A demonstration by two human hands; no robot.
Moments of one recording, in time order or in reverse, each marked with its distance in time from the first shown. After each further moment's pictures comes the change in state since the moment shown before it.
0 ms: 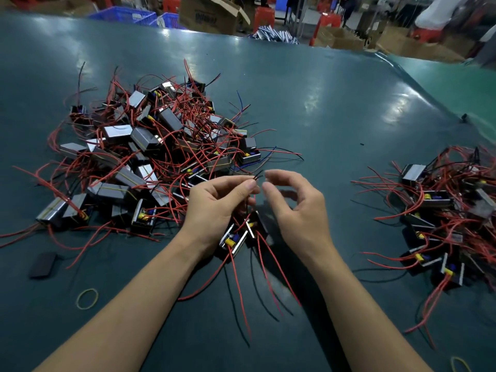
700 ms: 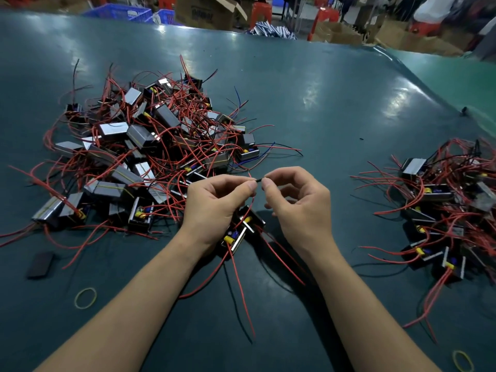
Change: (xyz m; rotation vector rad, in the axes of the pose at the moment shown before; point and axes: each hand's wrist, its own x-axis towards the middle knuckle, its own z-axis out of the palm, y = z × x) left_hand -0.002 -0.001 0.003 0.149 0.041 0.109; right_hand -0.001 -0.004 0.000 0.179 0.057 0.079
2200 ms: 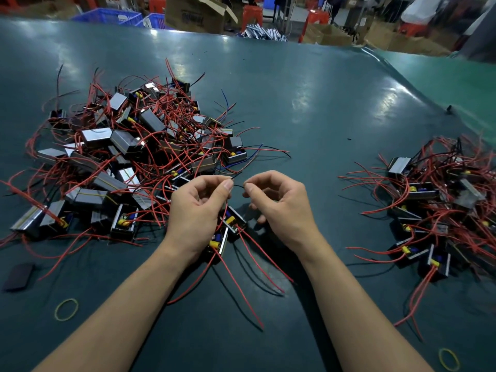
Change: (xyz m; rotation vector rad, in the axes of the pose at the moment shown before) left_hand 0.000 -0.004 0.000 0.090 0.073 -0.030; right_hand 0.010 0.005 -0.007 0.075 -0.201 0.147
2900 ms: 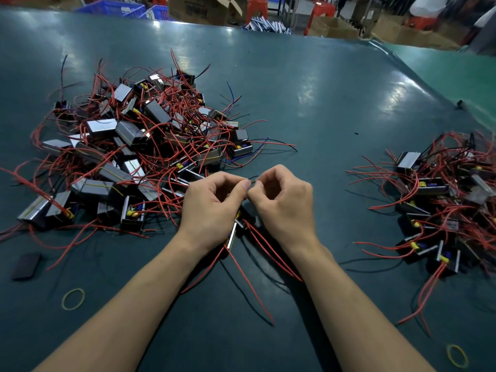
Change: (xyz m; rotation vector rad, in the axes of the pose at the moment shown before) left_hand -0.004 0.003 0.006 0.308 -0.011 0.168; right_hand -0.001 0.012 0.016 -0.397 0.267 -0.167
